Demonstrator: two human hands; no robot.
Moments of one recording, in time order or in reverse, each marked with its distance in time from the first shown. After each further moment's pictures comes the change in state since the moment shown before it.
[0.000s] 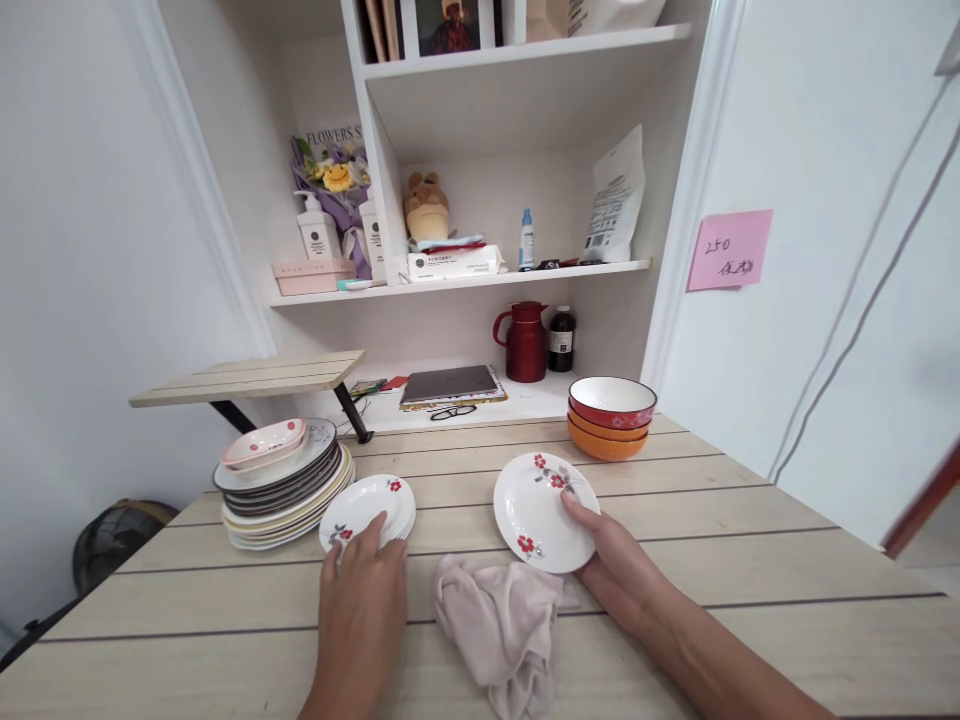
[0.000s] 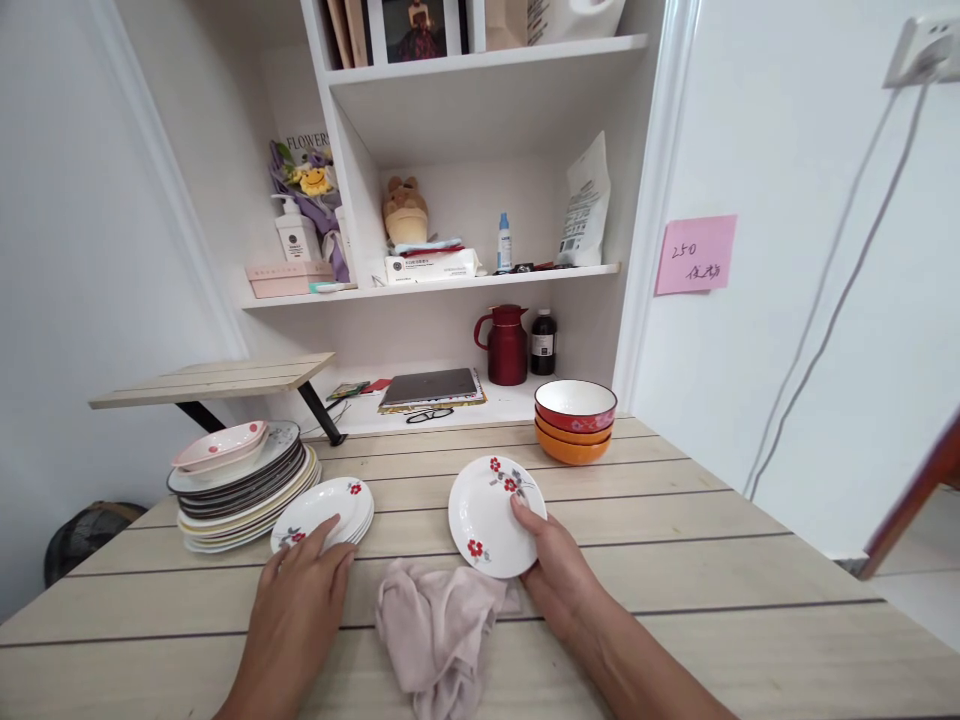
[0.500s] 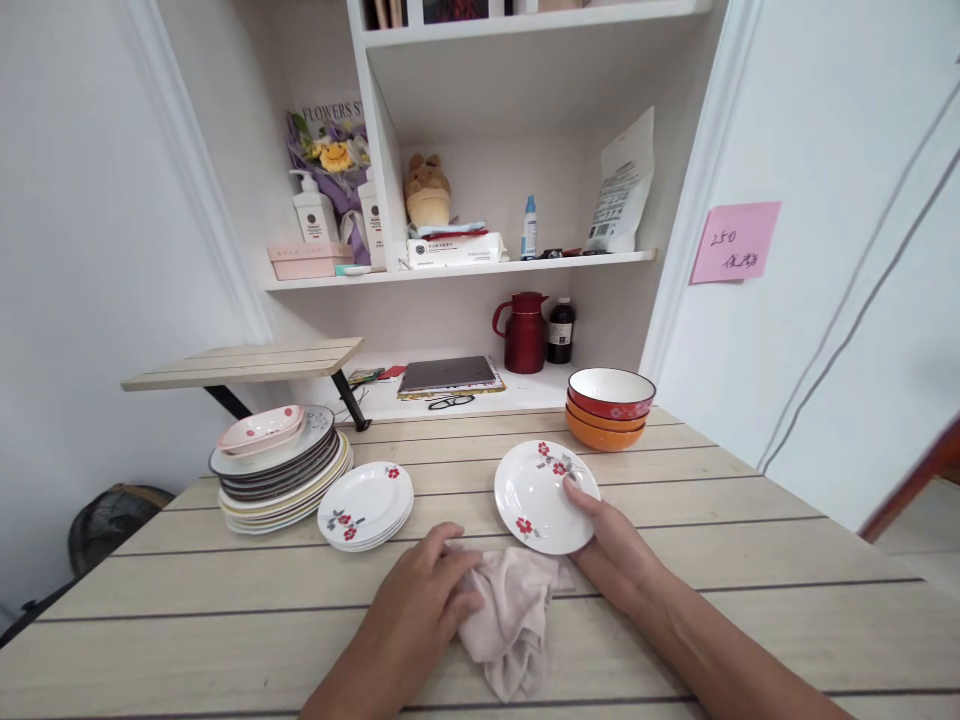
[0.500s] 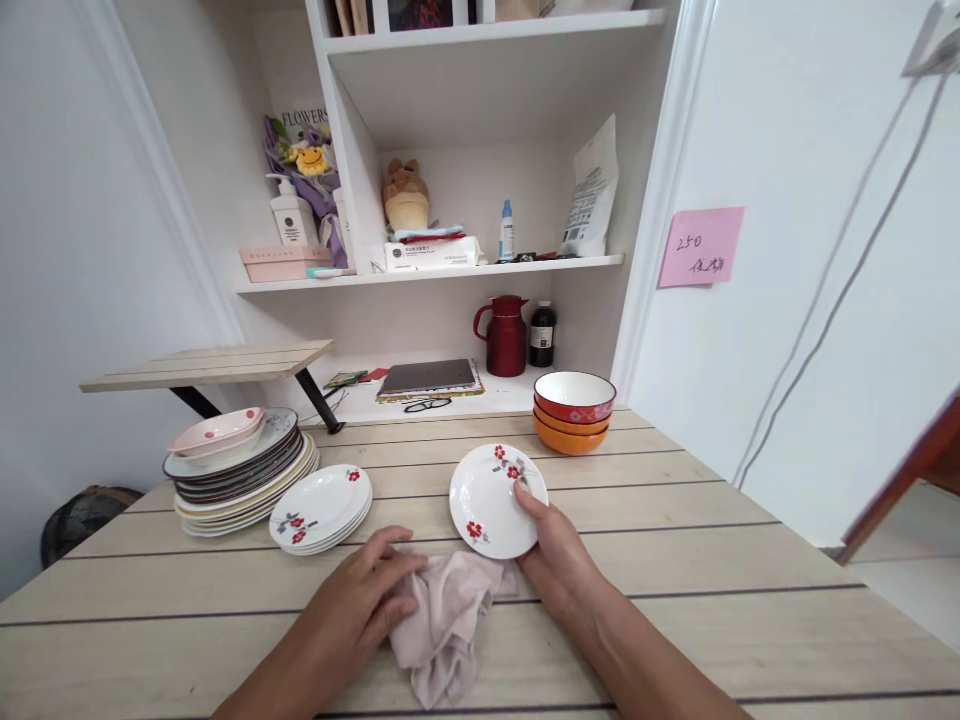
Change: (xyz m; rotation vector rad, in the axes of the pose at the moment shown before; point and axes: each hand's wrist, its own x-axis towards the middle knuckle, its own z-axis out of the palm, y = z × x) left_hand -0.009 0.021 -0.004 -0.526 -0.258 0.420; right_hand -0.001 -0.002 0.001 0.043 0.011 0.003
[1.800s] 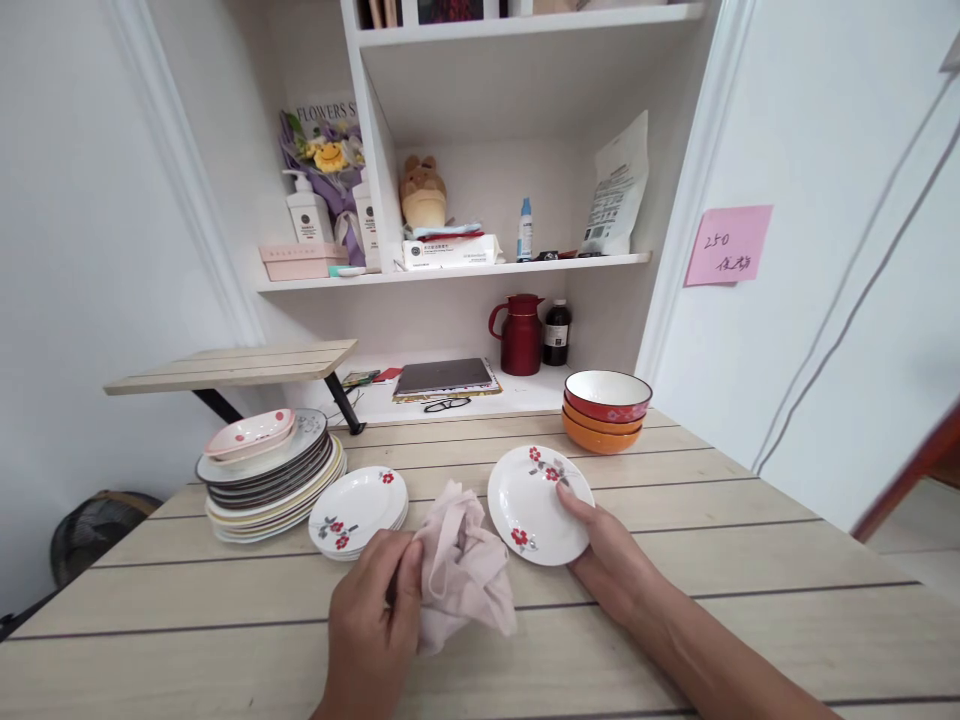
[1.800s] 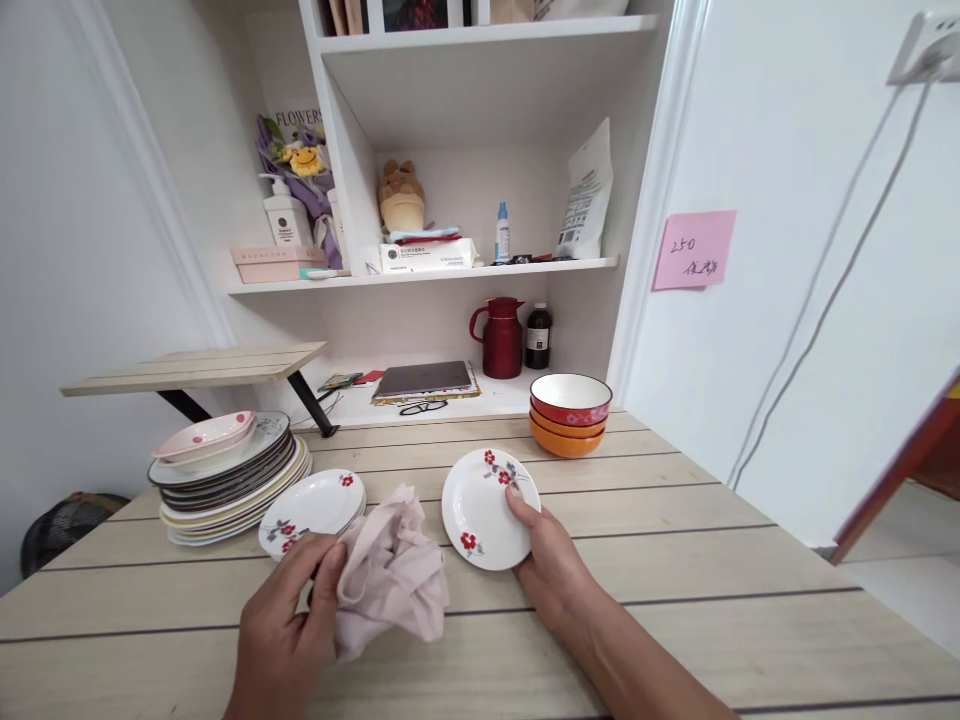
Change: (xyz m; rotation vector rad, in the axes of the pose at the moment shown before) left_hand -0.004 0.009 -0.011 -0.179 0.772 0.097; right_hand -0.009 -0.002 0.006 -0.046 -0.016 -0.004
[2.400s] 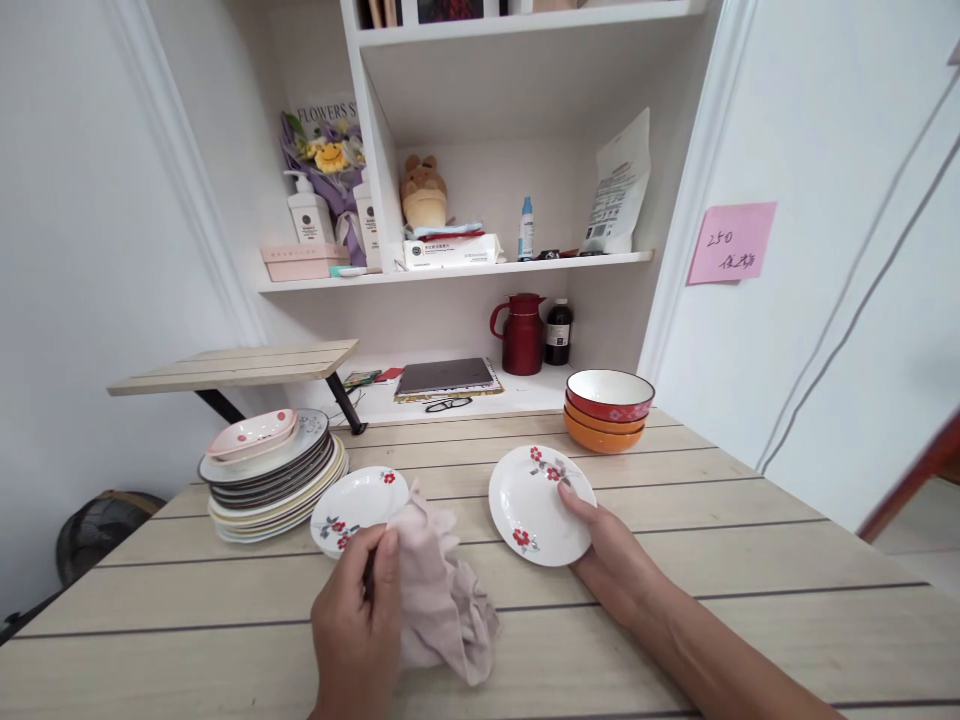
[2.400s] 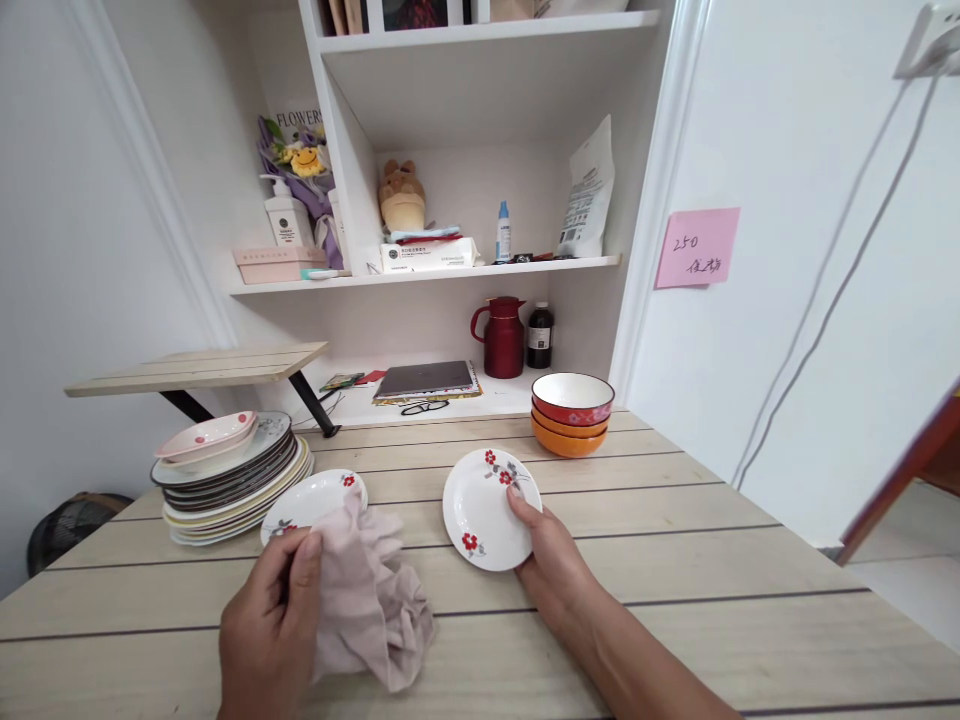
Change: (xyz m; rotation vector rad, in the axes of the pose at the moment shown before) left_hand 0.000 0.003 -0.004 0.117 0.160 -0.280; right_hand 0.006 0.001 -0.005 -0.010 0.021 -0.006
